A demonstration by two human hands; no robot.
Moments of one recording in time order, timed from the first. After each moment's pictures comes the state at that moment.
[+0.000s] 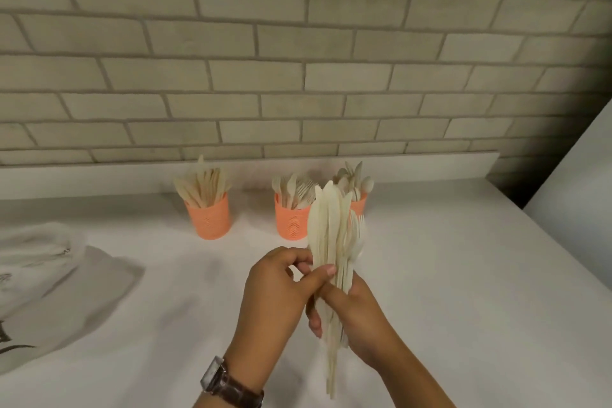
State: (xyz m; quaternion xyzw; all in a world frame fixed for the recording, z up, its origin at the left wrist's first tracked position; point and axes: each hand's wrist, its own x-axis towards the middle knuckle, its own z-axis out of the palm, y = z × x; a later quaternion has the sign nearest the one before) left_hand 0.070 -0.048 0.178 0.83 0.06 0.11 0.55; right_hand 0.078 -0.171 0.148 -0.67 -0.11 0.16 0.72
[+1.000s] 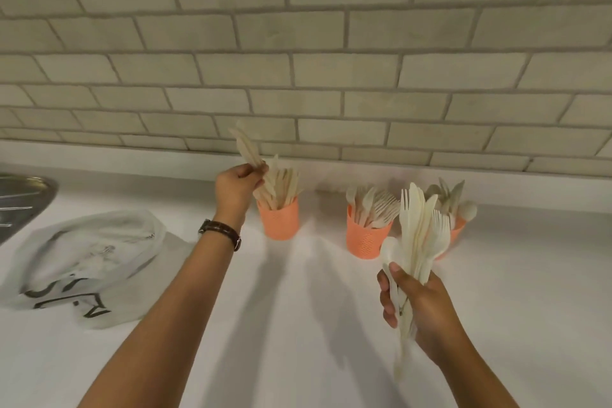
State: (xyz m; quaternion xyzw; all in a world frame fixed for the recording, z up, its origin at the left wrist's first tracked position) left_hand 0.242 0.133 0.168 0.66 0.23 0.25 0.66; right_hand 0.176 -0.163 0.131 -0.60 0.00 0.19 0.78
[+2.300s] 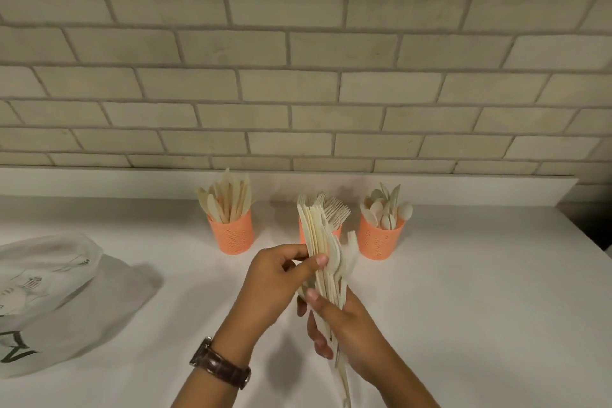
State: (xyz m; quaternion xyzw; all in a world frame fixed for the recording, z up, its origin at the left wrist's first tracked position) left_hand 0.140 -0.021 0.187 0.77 0.05 0.02 0.64; right_hand 0.138 -0.151 0.143 -0.65 -0.12 0.24 0.71
